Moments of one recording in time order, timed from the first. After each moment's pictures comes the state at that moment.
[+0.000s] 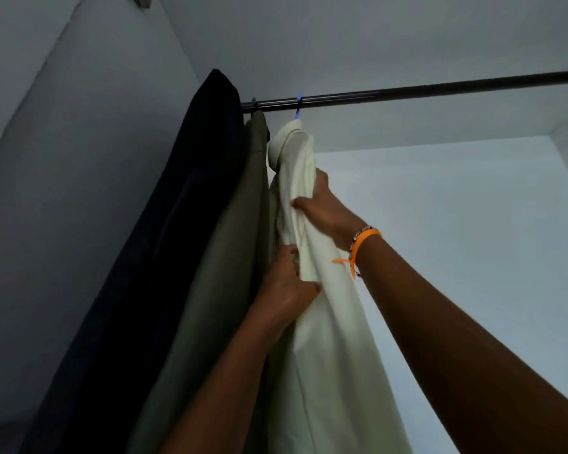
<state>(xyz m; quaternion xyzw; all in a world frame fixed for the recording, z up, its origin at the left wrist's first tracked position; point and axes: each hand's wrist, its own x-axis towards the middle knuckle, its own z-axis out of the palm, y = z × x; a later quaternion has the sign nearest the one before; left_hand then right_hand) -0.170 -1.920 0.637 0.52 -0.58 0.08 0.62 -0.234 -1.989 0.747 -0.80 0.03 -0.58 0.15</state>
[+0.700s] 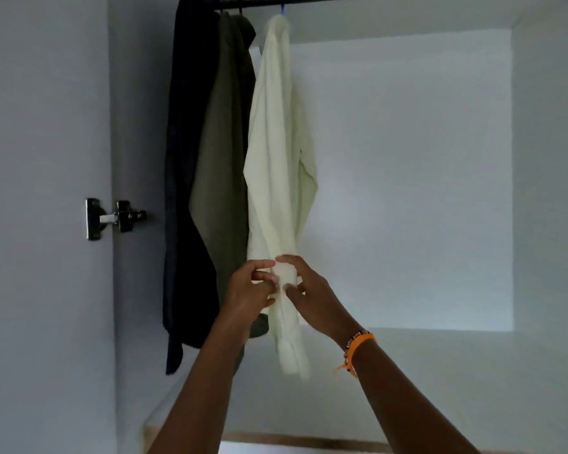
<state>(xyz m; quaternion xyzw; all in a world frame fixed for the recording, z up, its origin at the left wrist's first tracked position) -0.282 -1.737 0.414 0.60 -0.39 -0.13 0.69 -0.370 -1.827 0.400 -0.86 0.10 -0.43 0.25</state>
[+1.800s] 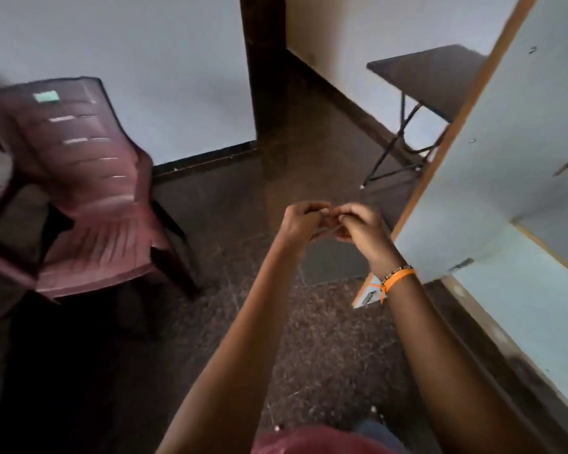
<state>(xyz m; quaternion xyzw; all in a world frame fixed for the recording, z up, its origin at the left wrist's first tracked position) -0.475 -0.937 0.105 0.66 0.12 -0.11 0.73 -0.480 -1.052 0.098 -0.77 0.03 0.05 0.64</state>
